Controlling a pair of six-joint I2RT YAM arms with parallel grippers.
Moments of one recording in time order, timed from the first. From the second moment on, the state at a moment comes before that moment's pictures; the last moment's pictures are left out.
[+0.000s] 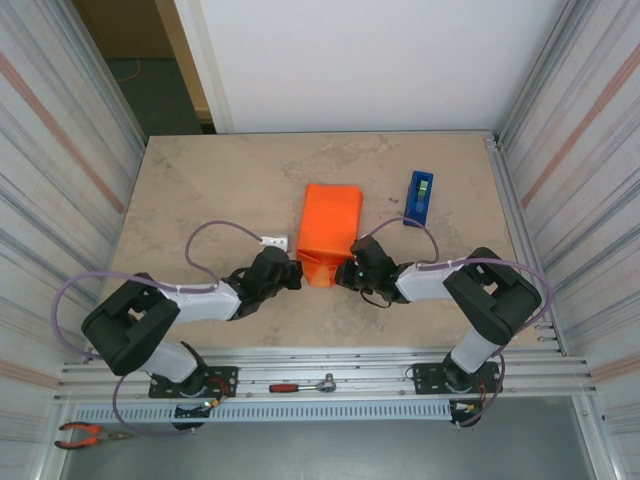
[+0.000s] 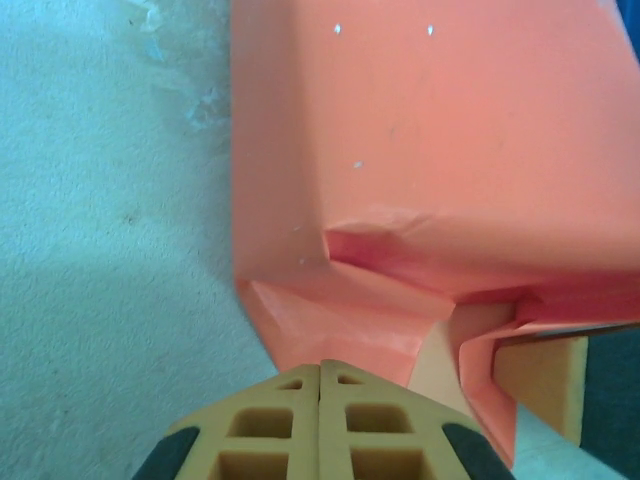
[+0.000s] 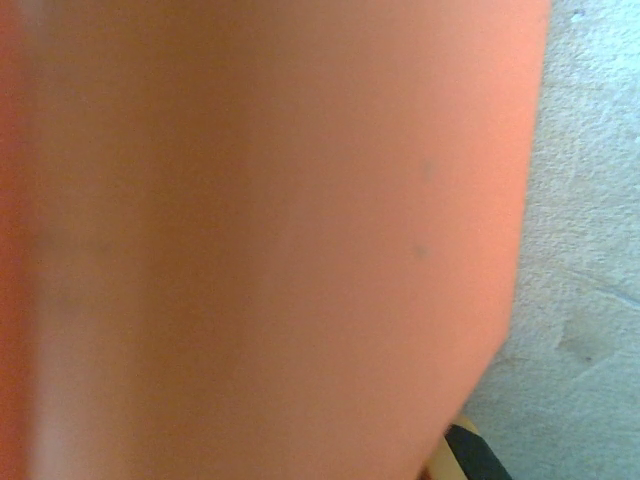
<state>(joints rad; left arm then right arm) -0.78 1.46 0.49 0.31 -0.15 -0.63 0.75 1.64 0.60 0.22 -0.11 0.98</state>
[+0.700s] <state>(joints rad) -0.78 1.60 0.55 0.34 -0.13 -0.57 0.75 1.64 0.60 0.22 -0.11 0.98</state>
